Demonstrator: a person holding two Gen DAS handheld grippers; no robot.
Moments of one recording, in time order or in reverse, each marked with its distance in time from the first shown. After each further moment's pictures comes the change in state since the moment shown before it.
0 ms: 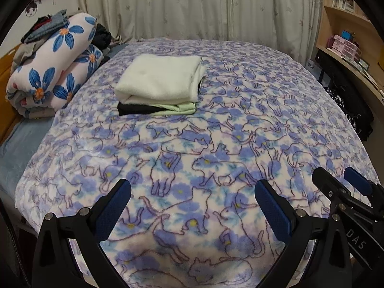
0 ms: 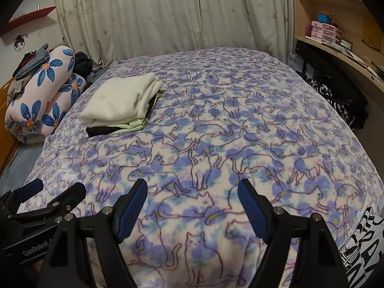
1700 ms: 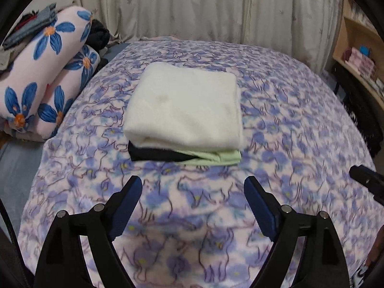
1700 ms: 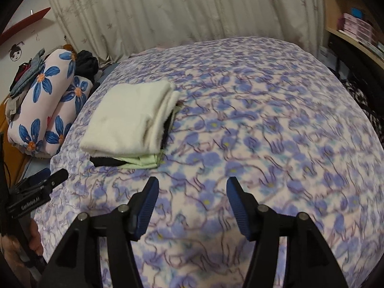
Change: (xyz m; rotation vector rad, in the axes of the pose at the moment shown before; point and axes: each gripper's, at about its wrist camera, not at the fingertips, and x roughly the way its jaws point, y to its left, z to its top) left arm 0.124 0.107 0.143 -0.003 0.025 -0.018; right arm 0.117 0.024 0.130 0.019 0.104 0.121
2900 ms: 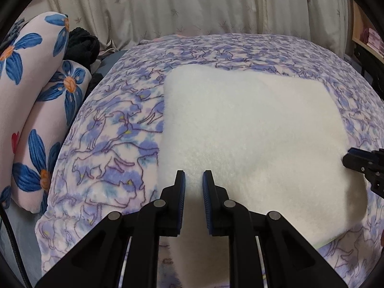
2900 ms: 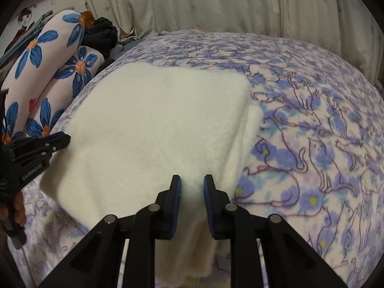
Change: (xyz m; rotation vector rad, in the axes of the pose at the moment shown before) left arm 0.228 0.120 0.139 0.131 -0.005 0.076; right arm 0.256 0.130 0.119 -0.180 0.073 0.104
